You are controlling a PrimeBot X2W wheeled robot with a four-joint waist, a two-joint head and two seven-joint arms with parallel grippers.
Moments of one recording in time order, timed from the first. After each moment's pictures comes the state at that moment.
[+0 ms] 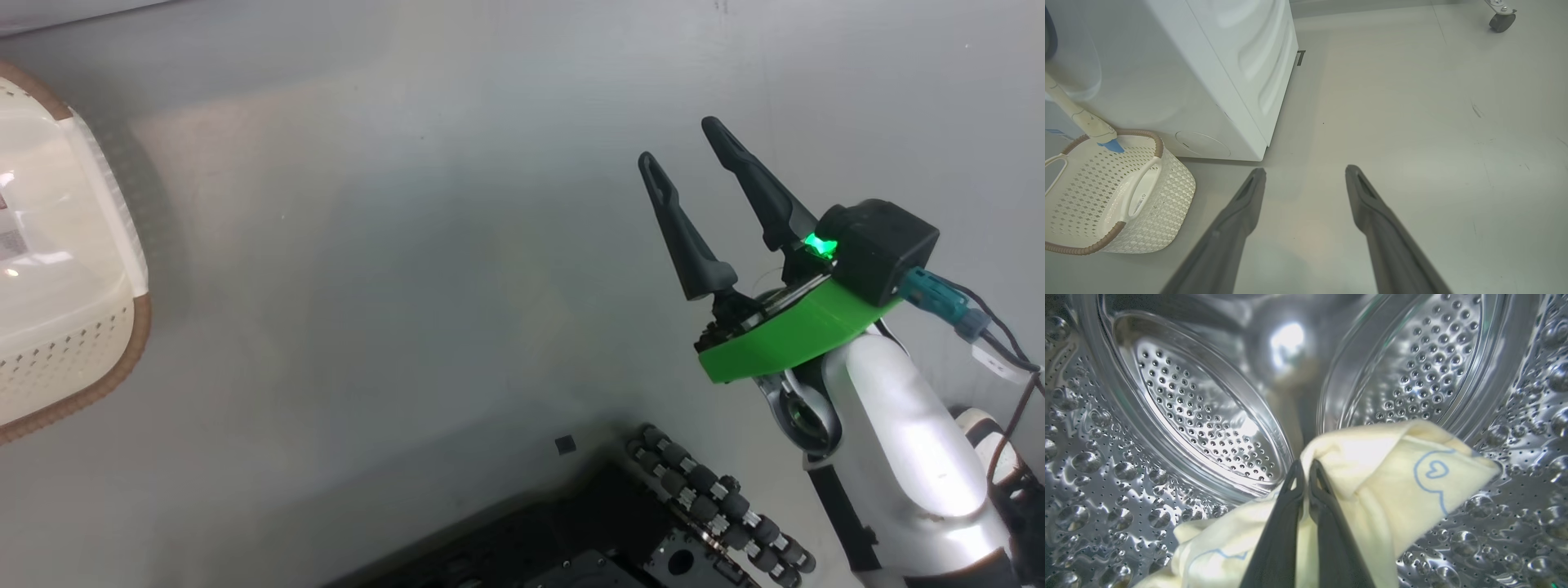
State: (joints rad) left arm -1.76 0.62 -0.32 0.99 -0.35 -0.13 -0.25; right arm -0.44 -0.04 0.29 0.14 0.27 0.13 -0.25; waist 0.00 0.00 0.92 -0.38
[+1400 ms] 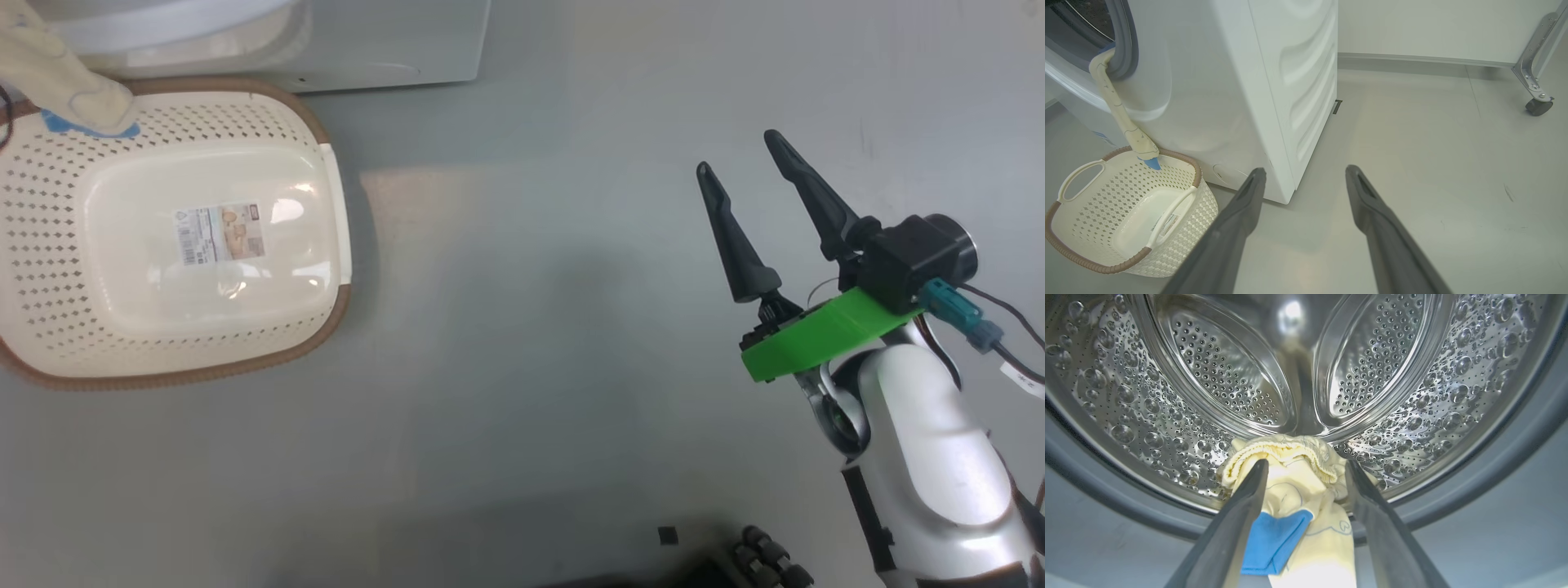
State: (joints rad) left arm -1.22 0.50 -0.38 0.77 -0.56 -0.13 -0.26; right arm -0.41 -0.05 0.16 0.19 0.08 0.13 -0.26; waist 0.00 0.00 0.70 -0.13
